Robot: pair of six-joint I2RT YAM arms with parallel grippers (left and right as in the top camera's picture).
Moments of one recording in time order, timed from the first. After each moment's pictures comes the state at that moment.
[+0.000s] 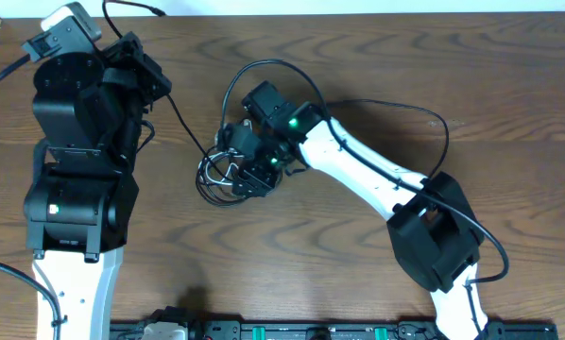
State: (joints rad) left arm -0.10 1.16 1.49 -0.60 -0.16 -0.54; right arm 0.77 2.12 1.73 -0.77 -0.53 -0.33
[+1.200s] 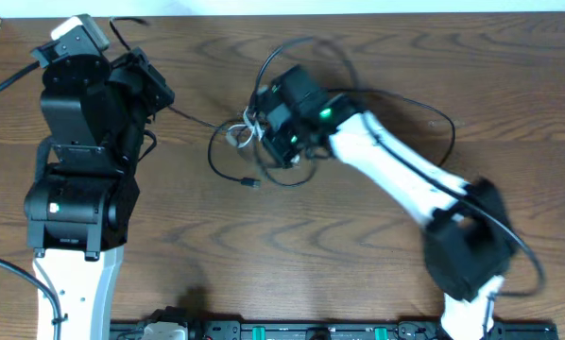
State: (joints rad) left arm -0.09 1.17 1.49 -0.71 -0.16 -0.54; right arm 0.65 1.95 1.65 -0.69 -0.33 -0.01
